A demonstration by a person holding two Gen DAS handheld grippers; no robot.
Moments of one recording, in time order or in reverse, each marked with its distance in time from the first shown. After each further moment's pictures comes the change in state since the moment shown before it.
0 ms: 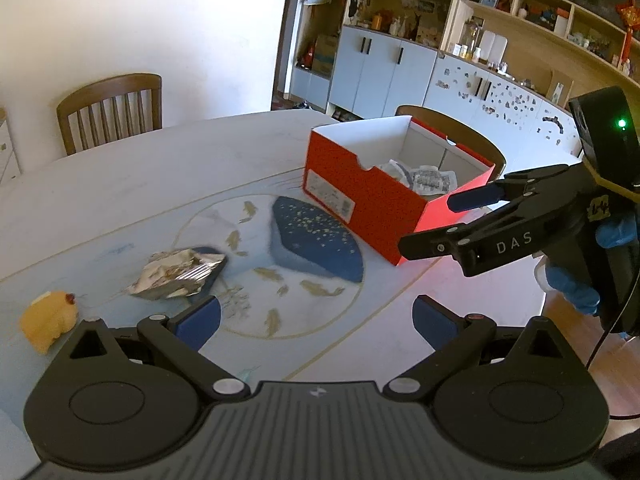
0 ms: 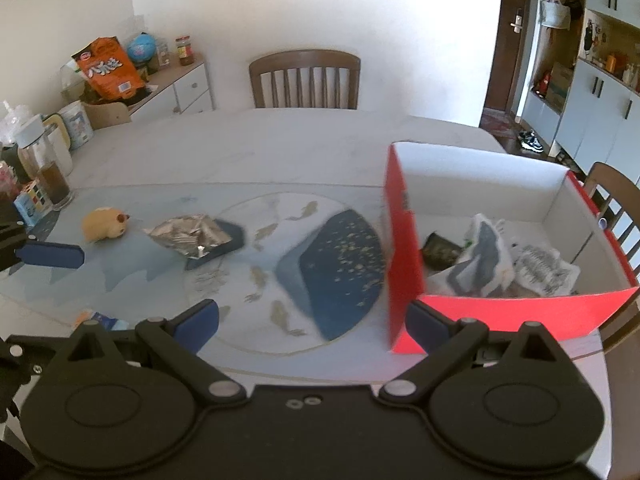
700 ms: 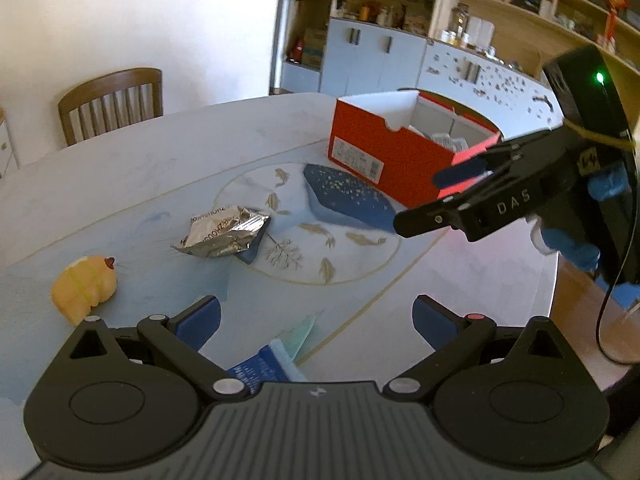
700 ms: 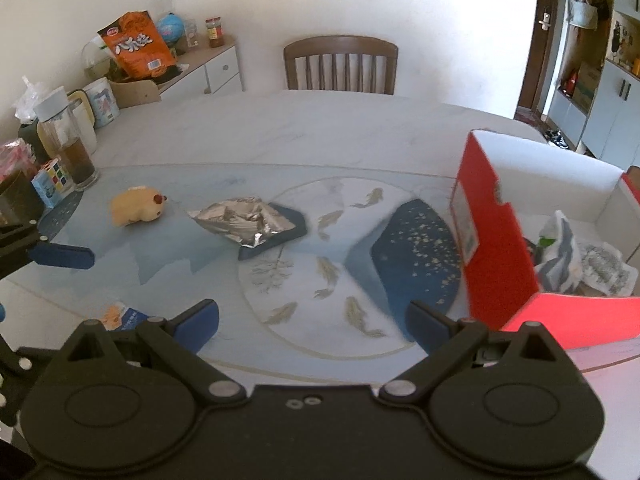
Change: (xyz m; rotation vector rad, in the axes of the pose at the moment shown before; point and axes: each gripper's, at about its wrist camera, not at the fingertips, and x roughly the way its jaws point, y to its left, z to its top) left arm -0.011 0.061 -0.049 0.075 0.015 -0.027; right arm 0.033 0.061 -0.004 -0.038 0.033 0.057
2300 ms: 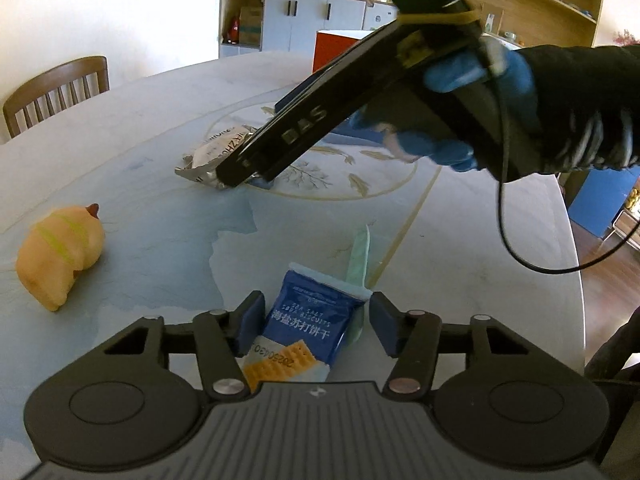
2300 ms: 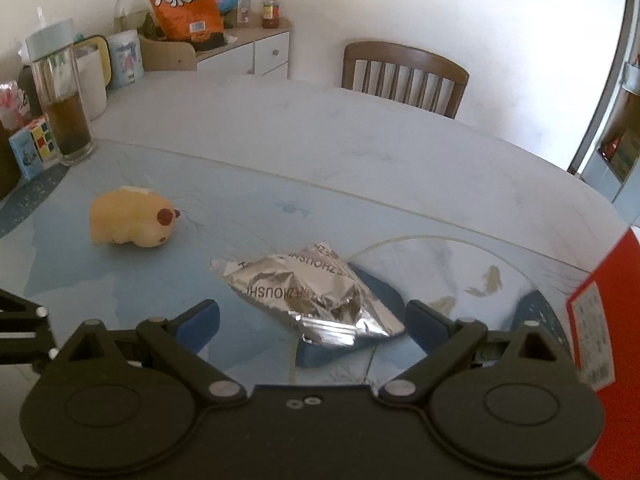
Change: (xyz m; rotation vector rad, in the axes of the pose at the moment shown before) left arm 0.052 0.069 -0.056 0.154 0.060 -0.141; right arm 0.136 0.081 0.052 -0.205 -0.021 0.003
